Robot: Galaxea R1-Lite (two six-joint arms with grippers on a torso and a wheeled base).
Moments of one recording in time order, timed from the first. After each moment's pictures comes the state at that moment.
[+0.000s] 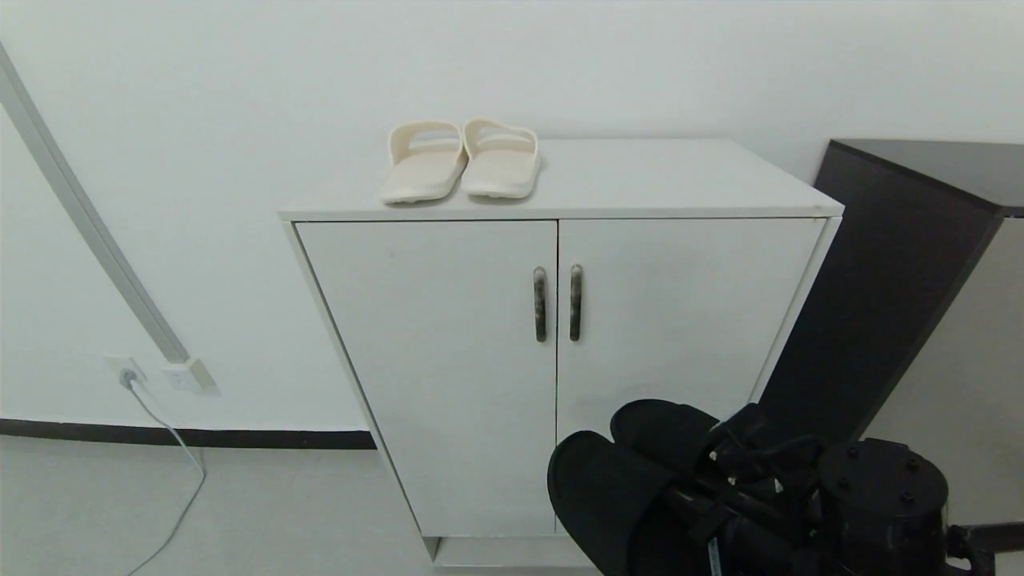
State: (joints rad) left arm 0.00 0.00 0.00 0.00 0.01 -0.01; right arm 0.85 1.74 -0.30 -1.11 -0.22 0.08
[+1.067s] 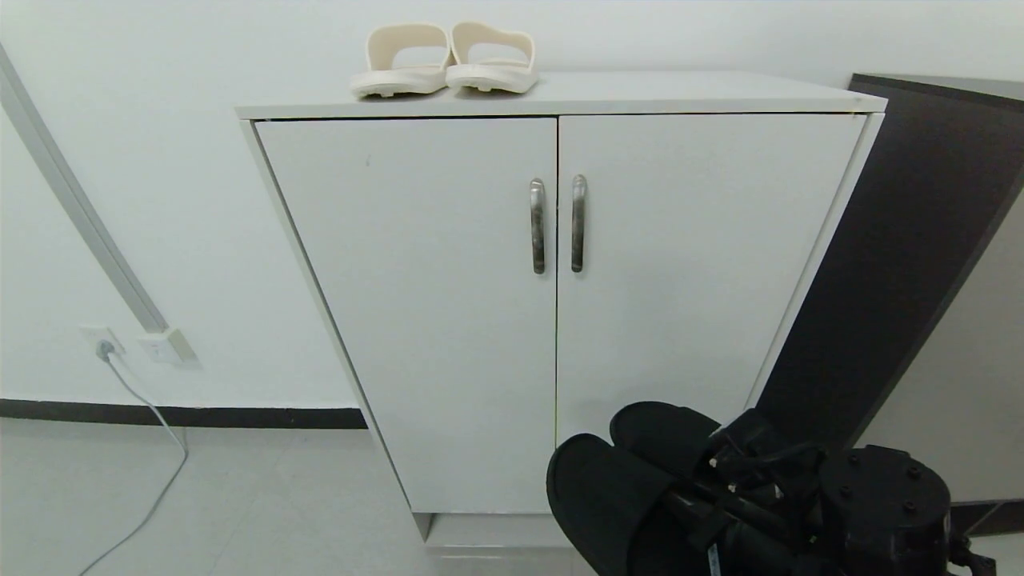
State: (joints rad) left arm 0.00 0.00 0.00 0.00 0.01 0.00; right arm 0.86 1.74 -0.28 -1.14 -0.23 0.08
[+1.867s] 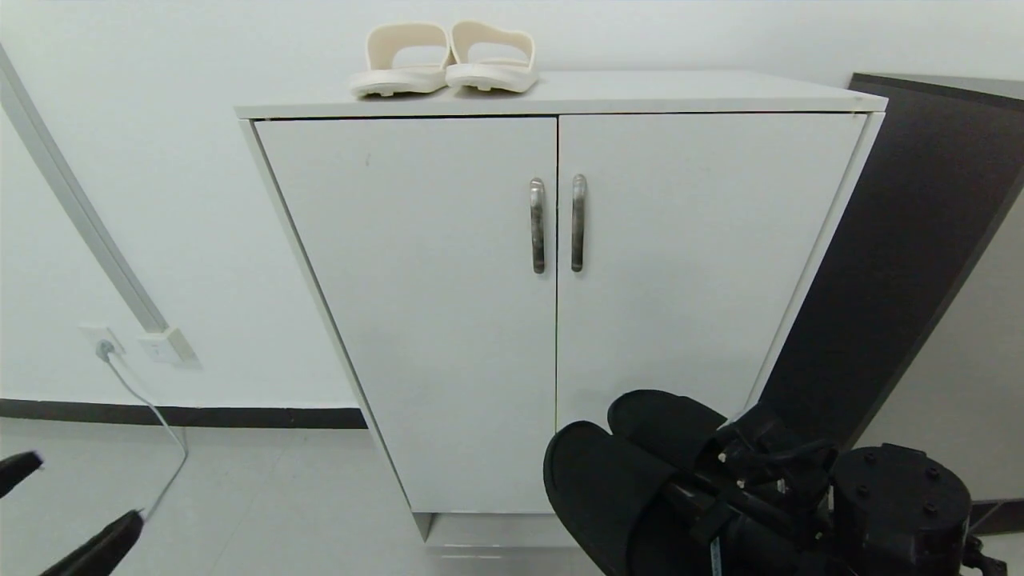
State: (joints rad) left arm -0.06 0.60 -0.32 -0.21 -0.27 0.01; right arm 0.86 1.74 -0.27 -1.21 -0.23 0.06
